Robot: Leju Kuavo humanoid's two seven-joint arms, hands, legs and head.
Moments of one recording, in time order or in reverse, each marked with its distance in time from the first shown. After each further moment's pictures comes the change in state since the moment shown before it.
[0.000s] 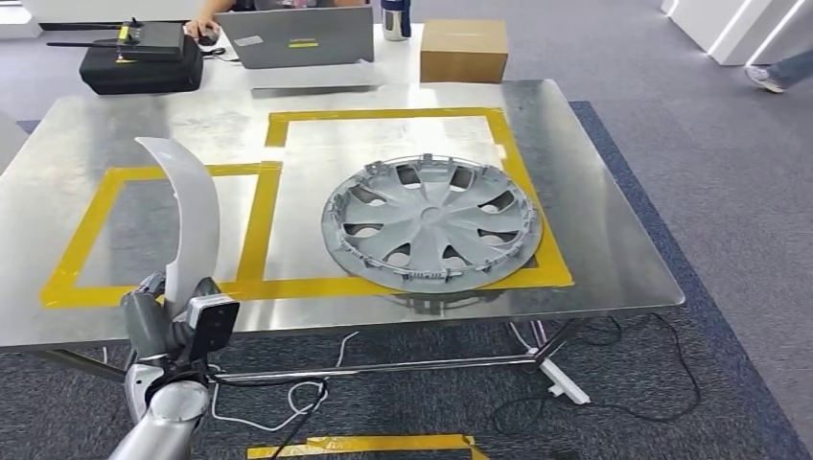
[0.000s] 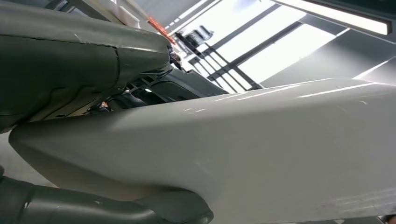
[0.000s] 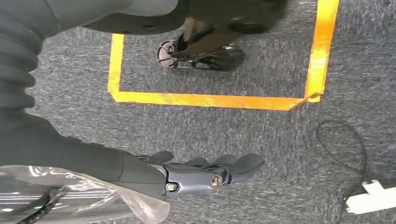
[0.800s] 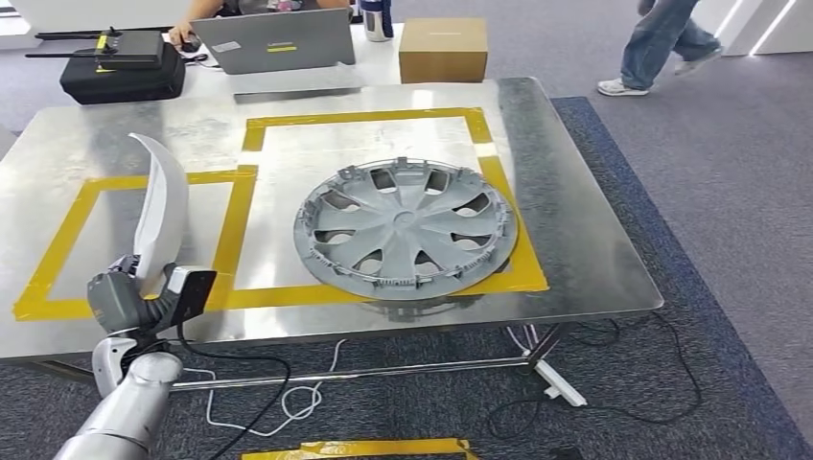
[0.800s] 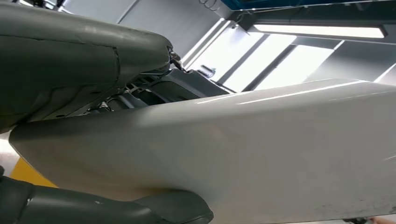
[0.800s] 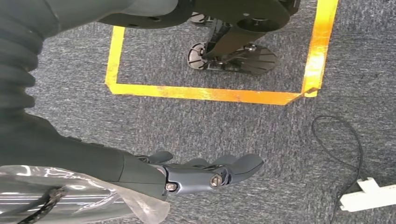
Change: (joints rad) left arm -0.194 0.070 0.183 0.302 -0.184 0.036 0.074; right arm -0.008 -0.001 0.013 0.003 0.048 0.029 0.009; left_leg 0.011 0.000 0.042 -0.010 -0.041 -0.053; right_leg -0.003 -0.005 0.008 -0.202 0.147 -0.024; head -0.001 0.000
